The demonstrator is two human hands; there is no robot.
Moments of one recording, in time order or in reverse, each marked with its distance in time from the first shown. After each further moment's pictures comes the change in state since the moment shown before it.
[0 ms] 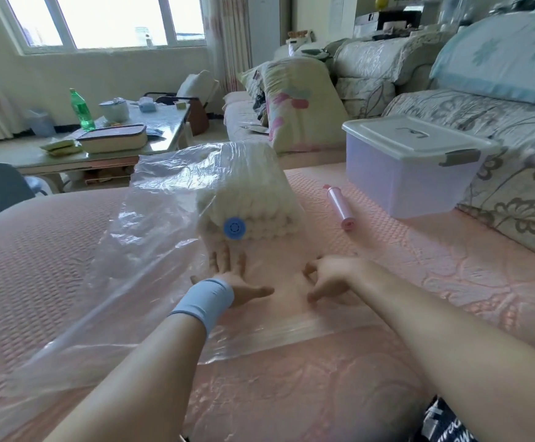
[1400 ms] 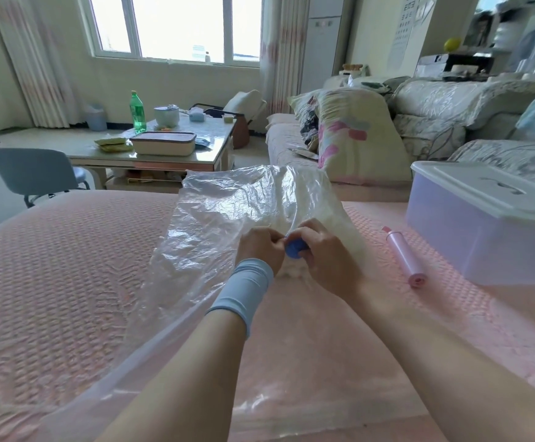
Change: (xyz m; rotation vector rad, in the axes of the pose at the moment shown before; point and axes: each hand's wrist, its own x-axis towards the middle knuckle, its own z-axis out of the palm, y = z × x) left_hand 0.060 -0.027 -0.091 -0.793 0.719 0.137; right_hand 0.088 -0.106 -0.070 0.441 0.859 -0.661
